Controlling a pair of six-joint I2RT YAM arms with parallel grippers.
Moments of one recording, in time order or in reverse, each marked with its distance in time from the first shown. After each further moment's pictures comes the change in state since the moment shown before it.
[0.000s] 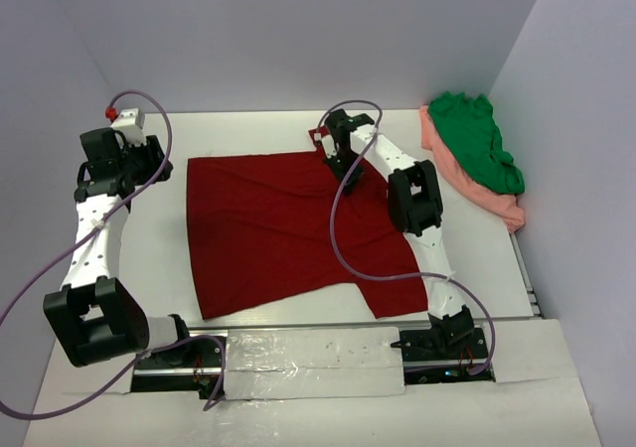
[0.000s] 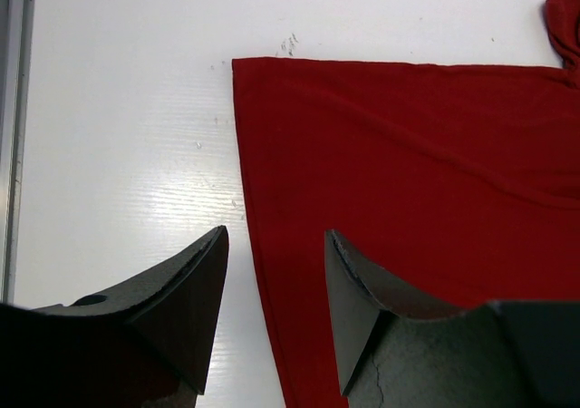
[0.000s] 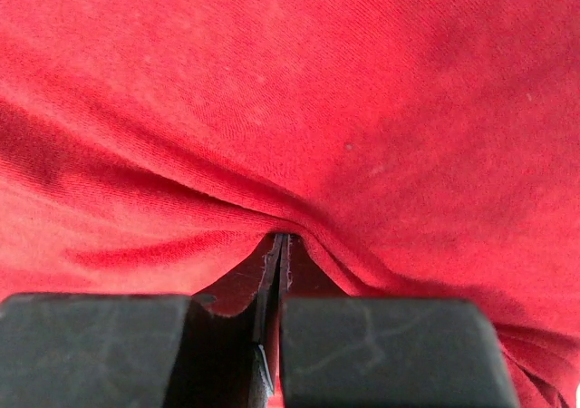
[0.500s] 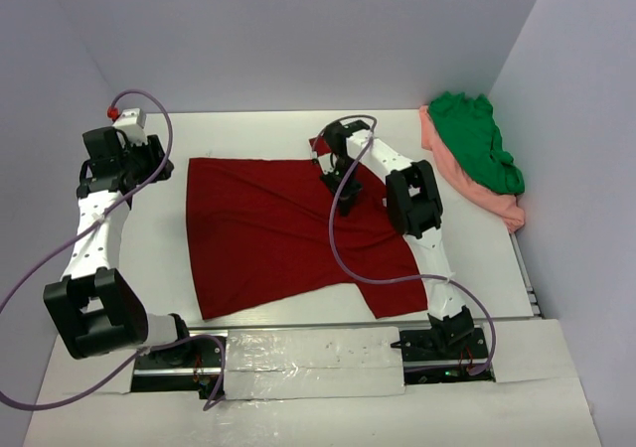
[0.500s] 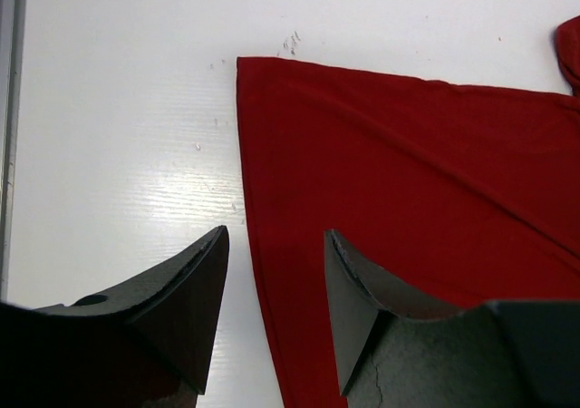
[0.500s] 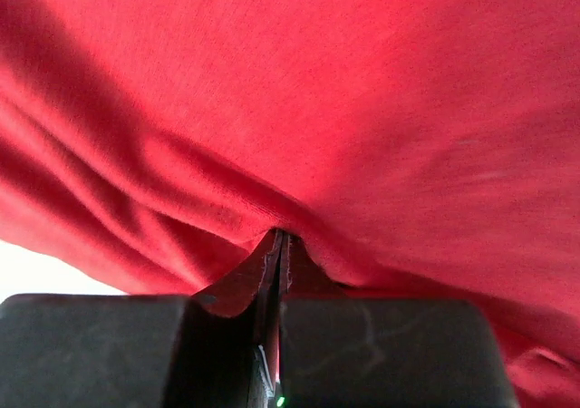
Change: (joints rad) left arm 0.000 0.039 0.006 0.023 0.001 -0.006; right arm 0.021 -0.033 -0.110 -0.148 -0.210 -0.021
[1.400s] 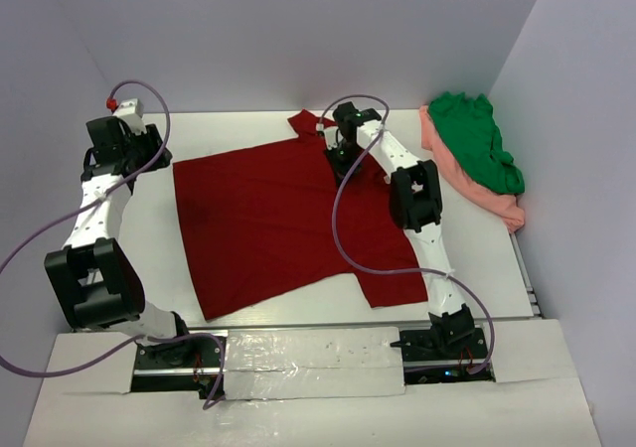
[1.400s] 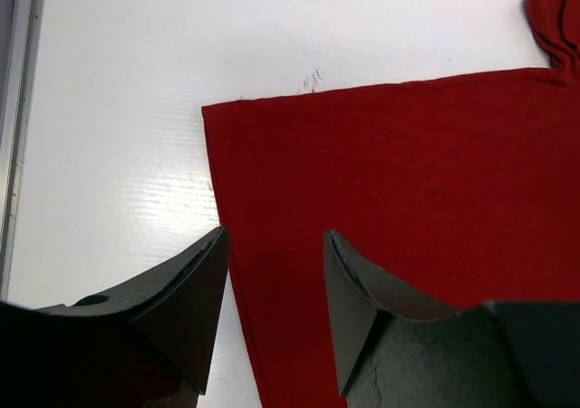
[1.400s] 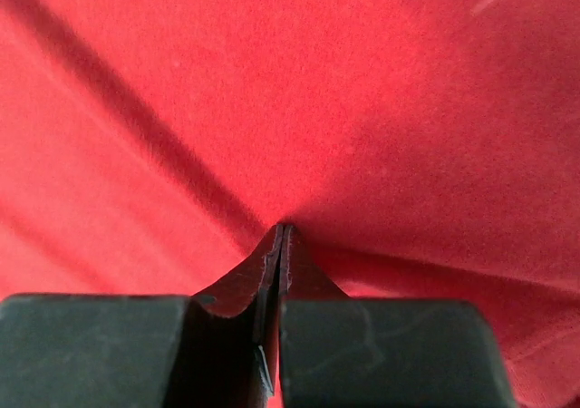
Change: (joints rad) left arm 0.000 0.162 0.085 0.086 -0.033 -0.043; right arm -0.074 0.115 0.247 0.156 -0.006 0.009
